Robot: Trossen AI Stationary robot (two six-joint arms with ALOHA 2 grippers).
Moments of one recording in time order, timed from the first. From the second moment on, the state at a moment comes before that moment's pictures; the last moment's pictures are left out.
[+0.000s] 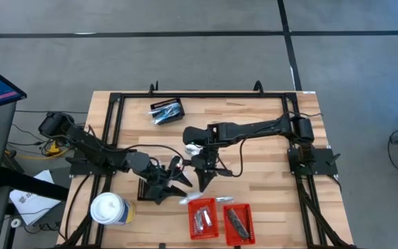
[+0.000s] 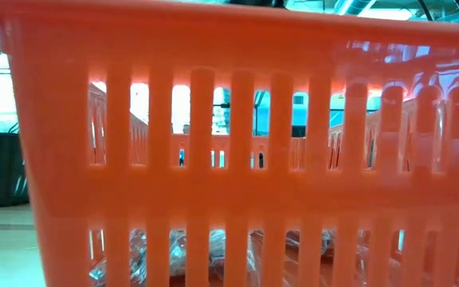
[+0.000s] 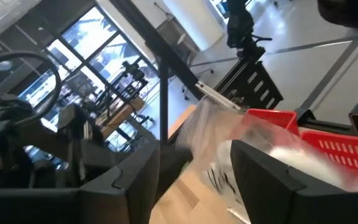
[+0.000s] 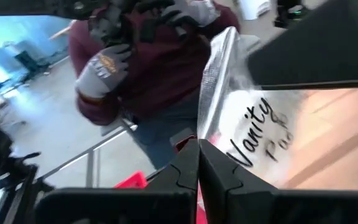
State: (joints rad) left arm -0.37 1.36 0.66 0.65 0.02 0.73; right arm 0.02 2.01 1.68 -0.59 -1.18 -0.49
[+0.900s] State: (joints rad) left arm -0.41 1.13 0.68 0.34 -0.28 0.02; right arm -0.03 2.00 1.68 -0.68 -0.97 -0.36
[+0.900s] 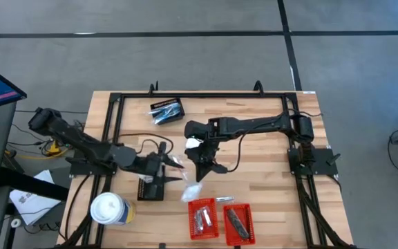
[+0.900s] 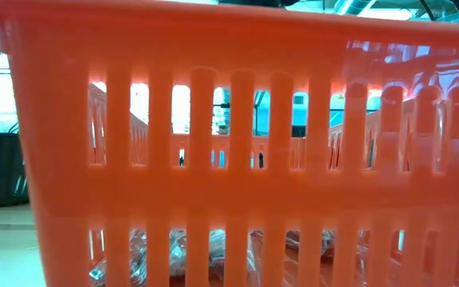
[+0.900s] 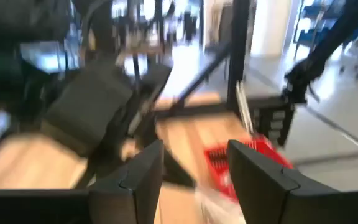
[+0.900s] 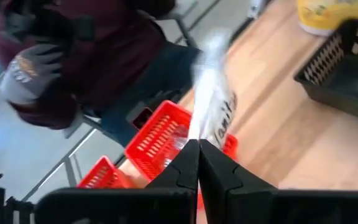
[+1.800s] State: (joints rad) left arm -0.46 1.04 0.74 -0.33 -0.37 -0.47; right arm -0.08 2.00 1.81 -0.71 -0.66 -0.34
